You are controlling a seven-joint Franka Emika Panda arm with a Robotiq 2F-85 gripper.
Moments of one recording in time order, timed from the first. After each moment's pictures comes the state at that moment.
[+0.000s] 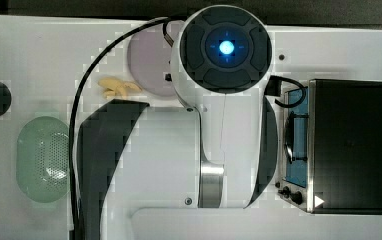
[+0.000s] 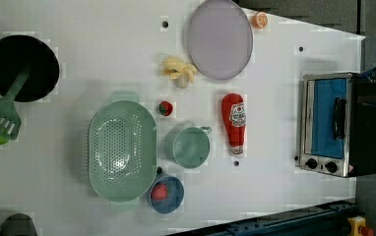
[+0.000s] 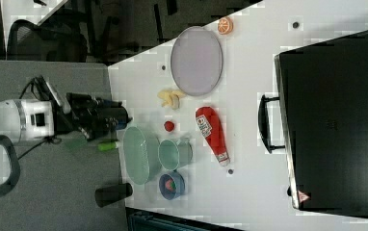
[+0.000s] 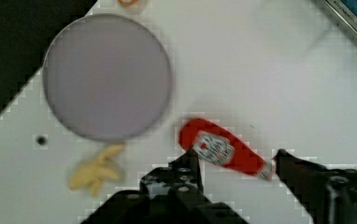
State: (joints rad) arm -0.03 -0.02 0.02 -1.78 0.01 0.19 0.06
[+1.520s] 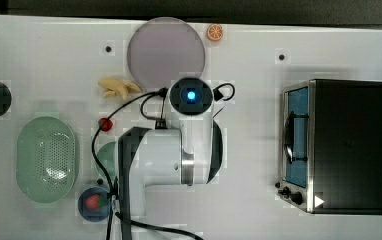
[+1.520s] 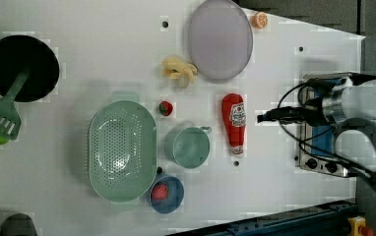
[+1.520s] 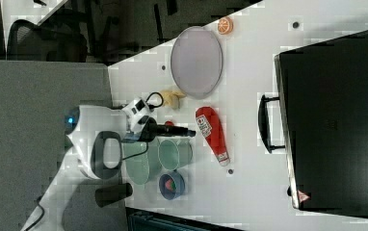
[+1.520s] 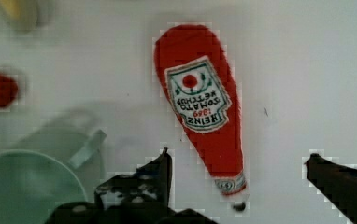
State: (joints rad) arm -0.12 0.14 0.17 -2.23 0.03 0.64 -0.71
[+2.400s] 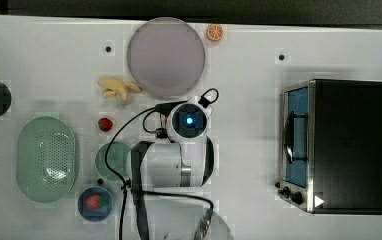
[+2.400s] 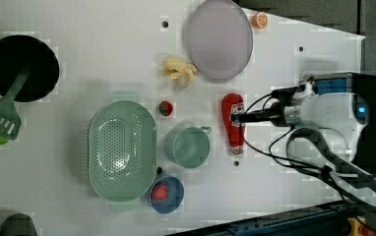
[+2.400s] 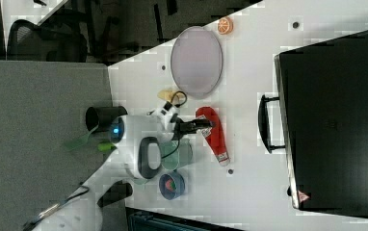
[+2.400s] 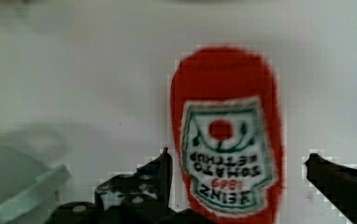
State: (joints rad) arm -0.12 0.35 0.18 -2.35 0.03 1.06 -0.90
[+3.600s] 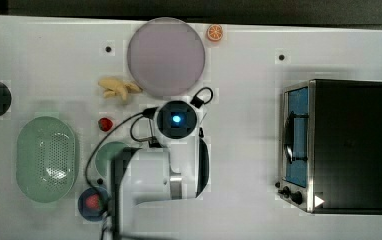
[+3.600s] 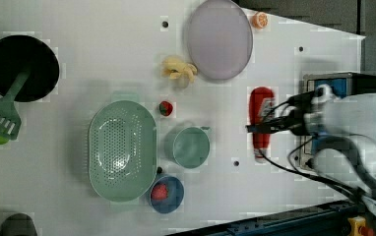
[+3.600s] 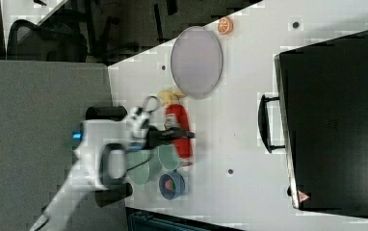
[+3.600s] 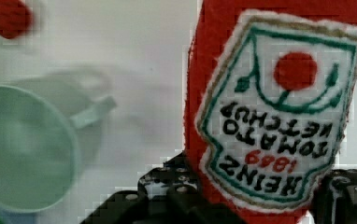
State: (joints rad) arm -0.12 0.08 0.22 -2.34 0.03 0.73 -0.92
